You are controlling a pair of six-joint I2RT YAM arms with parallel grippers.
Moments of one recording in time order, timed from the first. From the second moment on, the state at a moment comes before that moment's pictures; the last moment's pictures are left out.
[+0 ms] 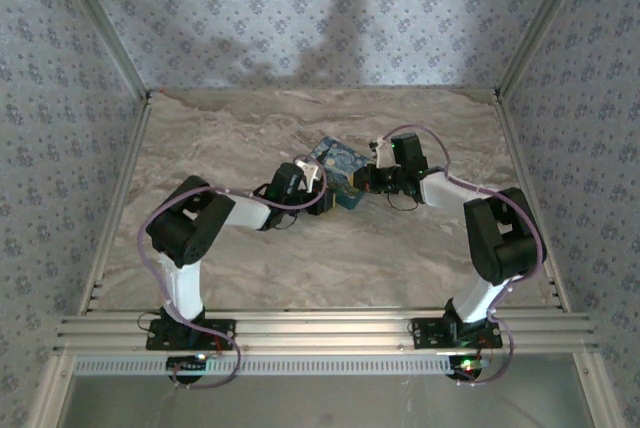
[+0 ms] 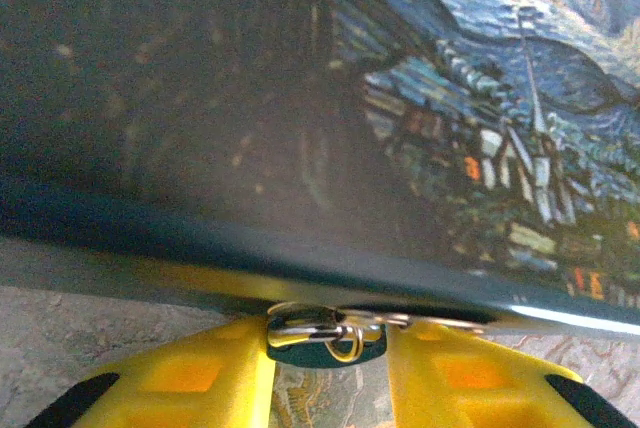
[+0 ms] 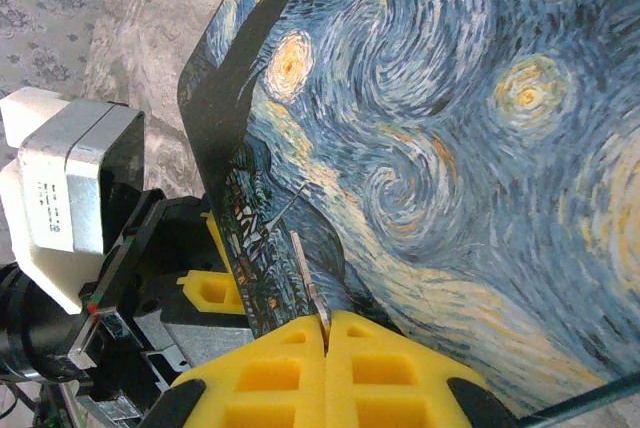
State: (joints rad) left arm -0.66 1.92 0.87 0.44 0.29 -0.48; right arm 0.33 1.68 0.93 -0.04 -0.62 0.43
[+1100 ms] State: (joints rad) left arm -0.66 1.82 0.91 0.23 0.41 -0.76; right arm 0.47 1.28 0.58 0.11 -0.38 0.35
